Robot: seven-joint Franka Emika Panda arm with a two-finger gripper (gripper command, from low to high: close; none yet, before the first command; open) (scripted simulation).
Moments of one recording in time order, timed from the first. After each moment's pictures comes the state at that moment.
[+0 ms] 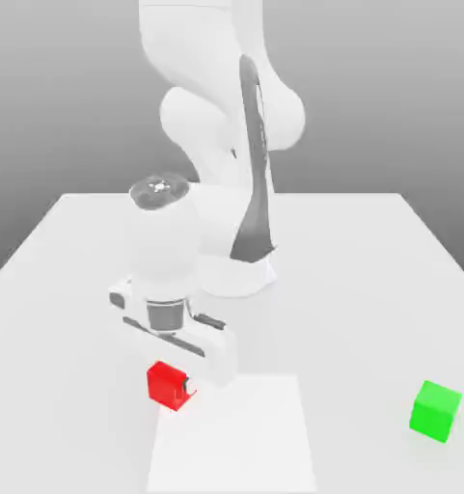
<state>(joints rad) -0.22 0.18 -0.01 -2.84 0.02 3.02 1.11</state>
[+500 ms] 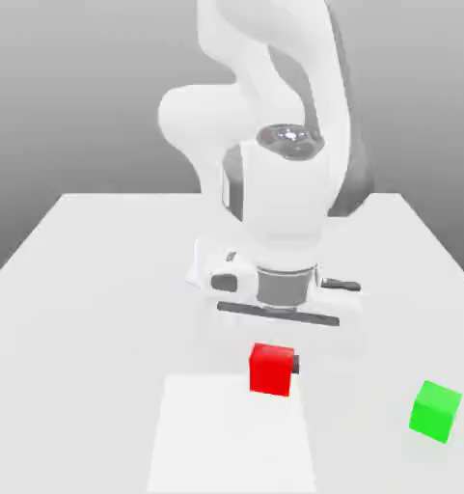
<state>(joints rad) 0.17 0.05 0.18 -2.63 -0.05 2.67 1.19</state>
